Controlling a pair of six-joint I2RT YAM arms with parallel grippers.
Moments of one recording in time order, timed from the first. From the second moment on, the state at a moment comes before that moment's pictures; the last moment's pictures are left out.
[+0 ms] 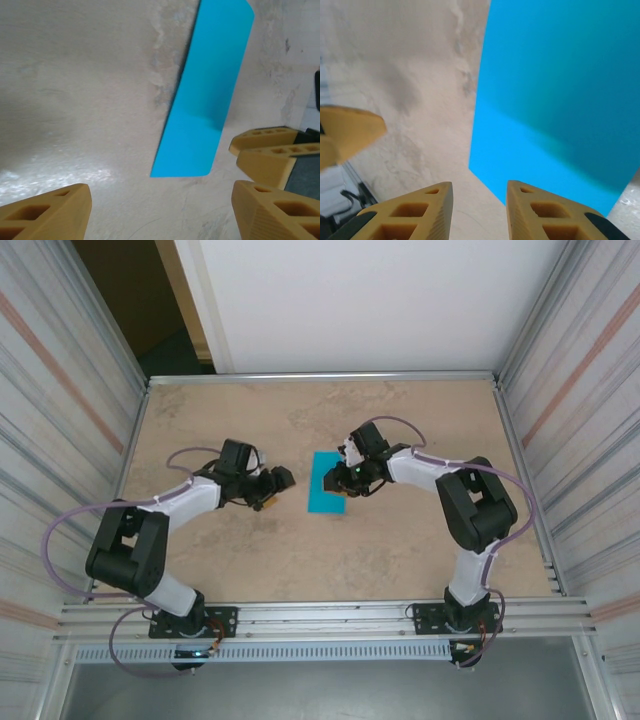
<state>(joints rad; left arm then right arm) -0.37 1.53 0.81 -0.21 0.50 -0.83 0.53 1.85 1.14 -0.32 -0.55 0.63</state>
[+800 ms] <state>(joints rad) -0.47 1.72 0.86 -0.12 0.59 -0.84 0.49 1.96 1.13 -0.24 -0.52 0.77</state>
